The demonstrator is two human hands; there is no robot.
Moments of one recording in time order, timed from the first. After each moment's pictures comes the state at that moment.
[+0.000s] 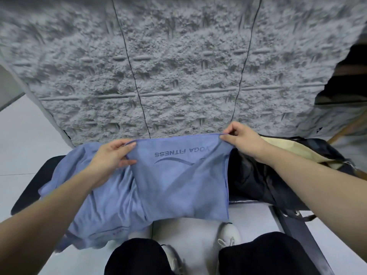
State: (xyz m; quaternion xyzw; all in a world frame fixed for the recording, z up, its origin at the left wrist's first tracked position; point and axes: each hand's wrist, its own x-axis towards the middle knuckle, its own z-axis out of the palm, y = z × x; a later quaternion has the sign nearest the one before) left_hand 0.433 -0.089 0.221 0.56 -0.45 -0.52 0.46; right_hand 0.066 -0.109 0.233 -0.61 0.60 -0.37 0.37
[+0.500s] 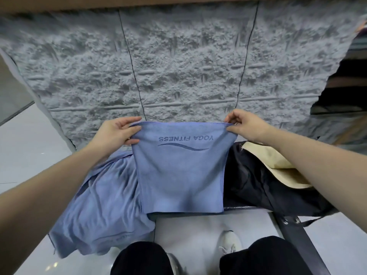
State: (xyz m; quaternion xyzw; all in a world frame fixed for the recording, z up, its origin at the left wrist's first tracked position) left_hand 0.422 -0.105 0.304 0.54 -0.56 -0.43 0.46; right_hand 0.052 -0.120 0.305 -0.70 0.59 -0.29 0.28
